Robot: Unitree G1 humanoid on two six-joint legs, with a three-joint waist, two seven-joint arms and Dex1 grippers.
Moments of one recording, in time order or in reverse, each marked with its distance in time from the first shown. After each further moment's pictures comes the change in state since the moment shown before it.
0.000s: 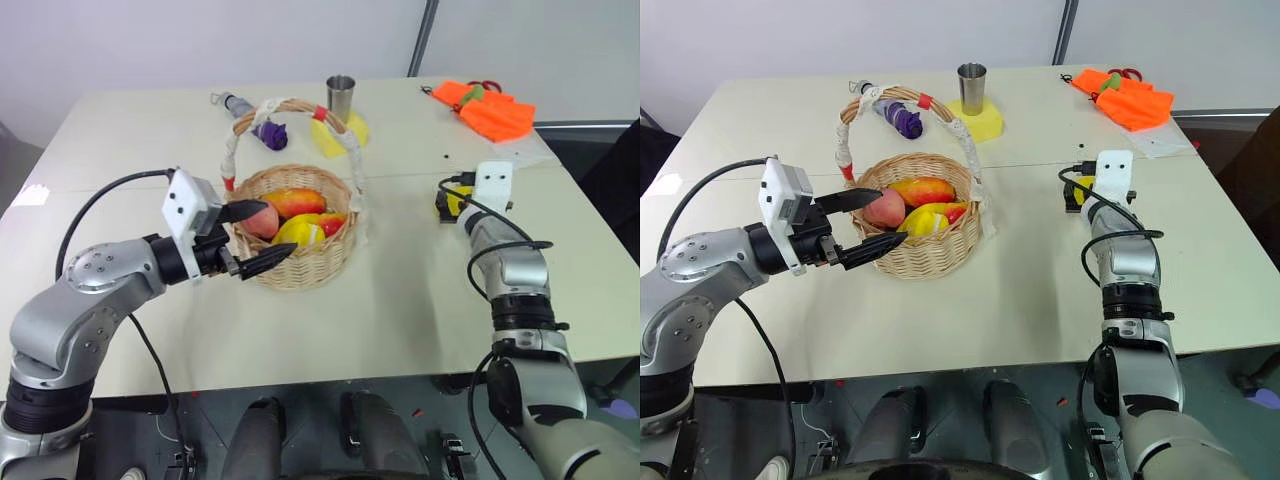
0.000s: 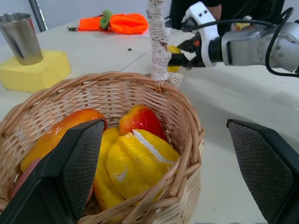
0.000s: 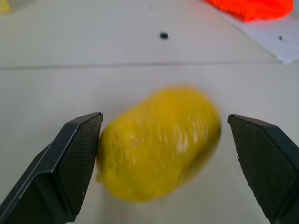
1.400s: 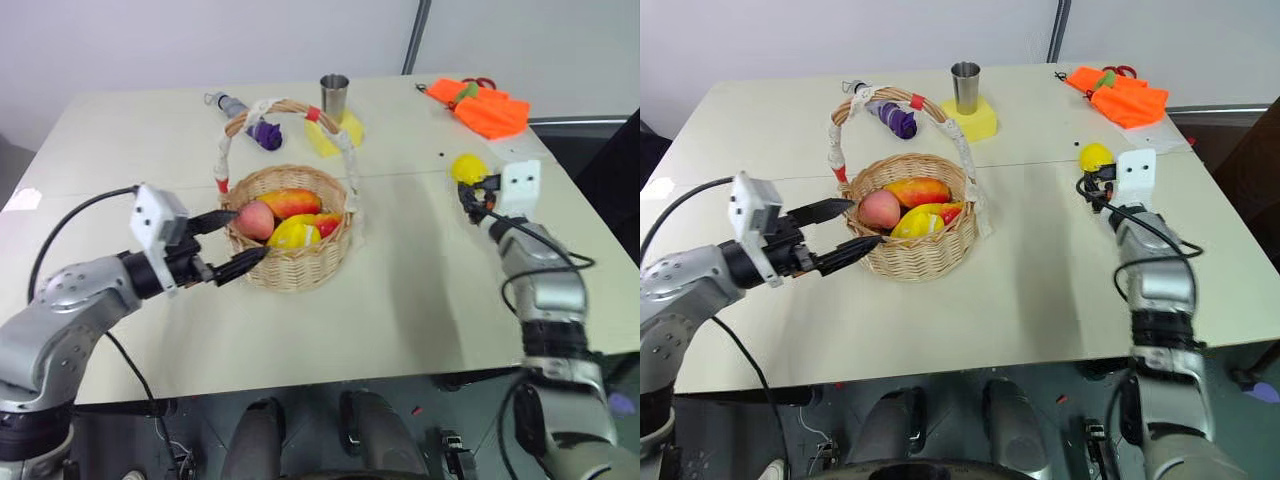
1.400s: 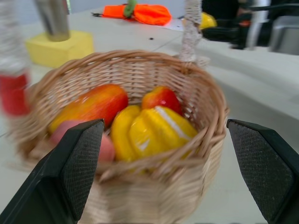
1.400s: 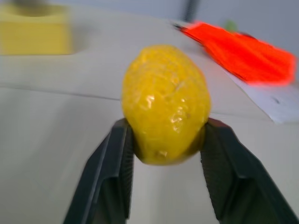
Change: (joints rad) left arm 0.230 0.016 0.202 0.046 -0.035 -0.074 -0.057; right arm 0.325 -0.218 -0.012 -0.496 0.177 -0.100 0.462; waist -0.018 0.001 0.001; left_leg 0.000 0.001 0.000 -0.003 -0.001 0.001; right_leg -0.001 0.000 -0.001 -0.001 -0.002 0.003
